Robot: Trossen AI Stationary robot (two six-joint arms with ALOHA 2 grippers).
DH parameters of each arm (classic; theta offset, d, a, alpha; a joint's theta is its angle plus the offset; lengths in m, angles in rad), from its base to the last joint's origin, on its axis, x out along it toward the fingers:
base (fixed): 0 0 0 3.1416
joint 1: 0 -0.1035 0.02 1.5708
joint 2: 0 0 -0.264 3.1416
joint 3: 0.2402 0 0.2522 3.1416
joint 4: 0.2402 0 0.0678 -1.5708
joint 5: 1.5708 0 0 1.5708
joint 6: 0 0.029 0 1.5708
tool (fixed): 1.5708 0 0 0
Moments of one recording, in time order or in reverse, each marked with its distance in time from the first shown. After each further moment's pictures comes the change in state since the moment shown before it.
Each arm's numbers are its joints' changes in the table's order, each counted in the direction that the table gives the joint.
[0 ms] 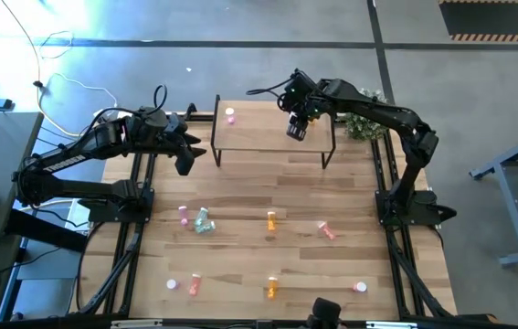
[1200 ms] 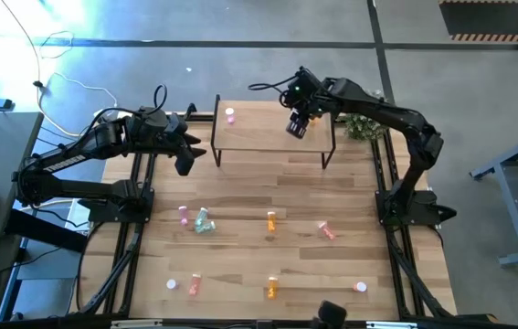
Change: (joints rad) left arm 0.000 0.000 0.000 0.001 0.008 0.003; right arm -0.009 -0.053 0.000 -0.018 0.015 0.080
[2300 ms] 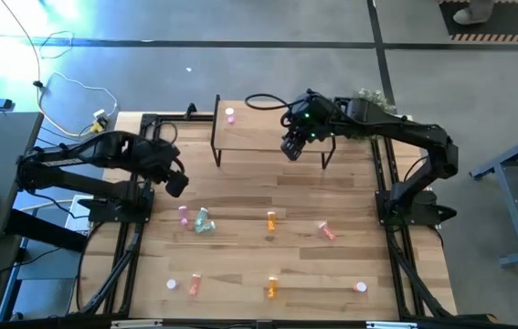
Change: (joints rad) left arm 0.305 -0.001 -0.001 0.436 -0.061 -0.625; right arm -0.274 -0.152 0.000 0.009 -0.009 0.417
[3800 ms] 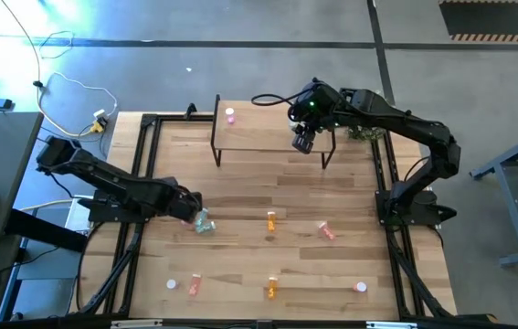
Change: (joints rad) left arm 0.370 0.318 -0.371 -0.180 -0.171 -1.135; right arm 0.093 -0.014 0.000 0.058 0.006 -0.315
